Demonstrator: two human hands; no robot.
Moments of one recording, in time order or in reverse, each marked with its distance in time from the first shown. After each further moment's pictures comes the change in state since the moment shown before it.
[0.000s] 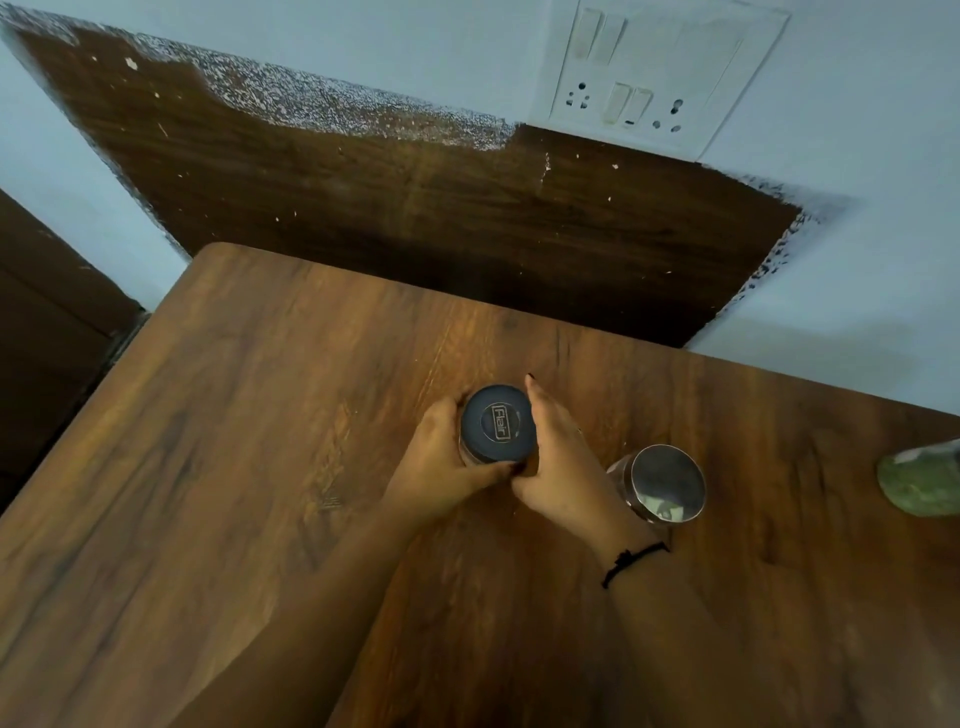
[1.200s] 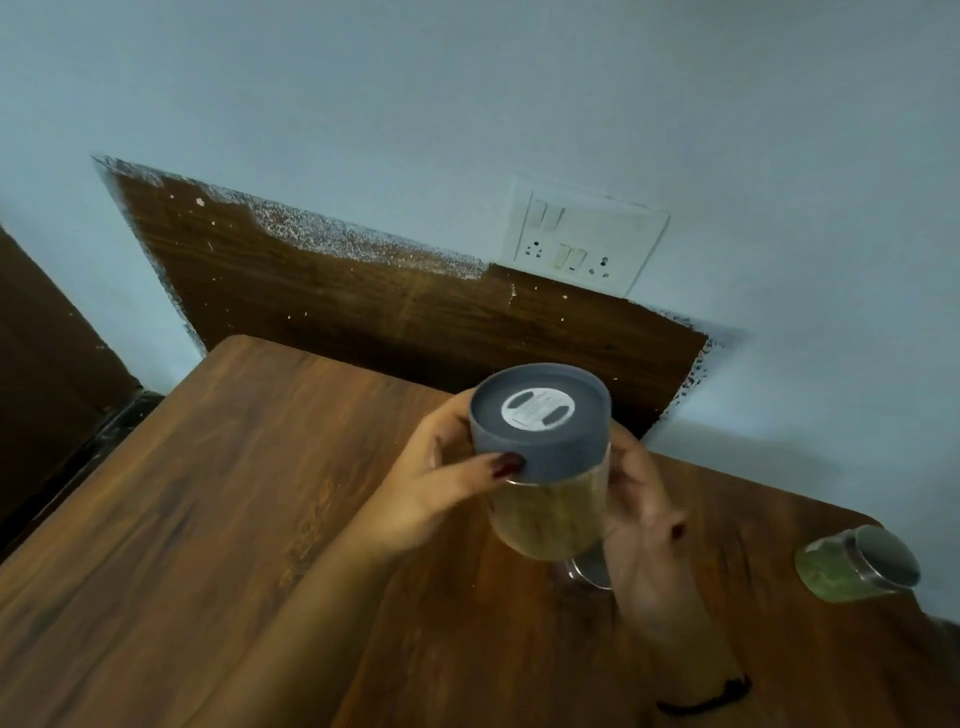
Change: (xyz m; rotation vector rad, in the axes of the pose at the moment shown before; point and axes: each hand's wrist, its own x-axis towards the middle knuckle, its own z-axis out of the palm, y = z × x) left_hand -0.060 0.169 -0.068 -0.732 -0.189 0.427; right_hand -0.095 -0.042 -0.107 0.970 0.198 -0.325
